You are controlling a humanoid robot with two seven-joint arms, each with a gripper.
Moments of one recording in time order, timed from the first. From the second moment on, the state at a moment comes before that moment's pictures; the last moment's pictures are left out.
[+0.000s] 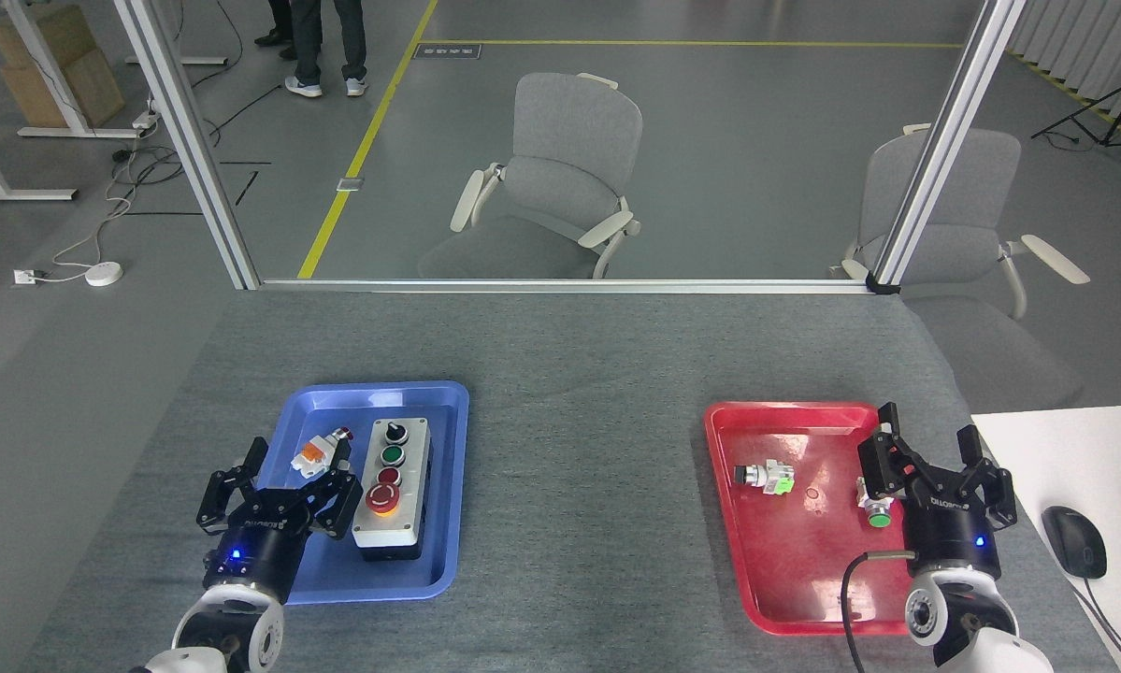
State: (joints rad) left arm -0.19 0.15 0.00 -1.30 -1.32 -0.11 0.20; right arm -0.25 -0.08 -0.27 -1.21 1.24 -0.19 -0.23
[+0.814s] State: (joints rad) left arm -0.15 0.16 0.00 -1.36 -1.32 -0.11 0.20; right arm -0.25 -0.08 -0.27 -1.21 1.24 -0.19 -0.23
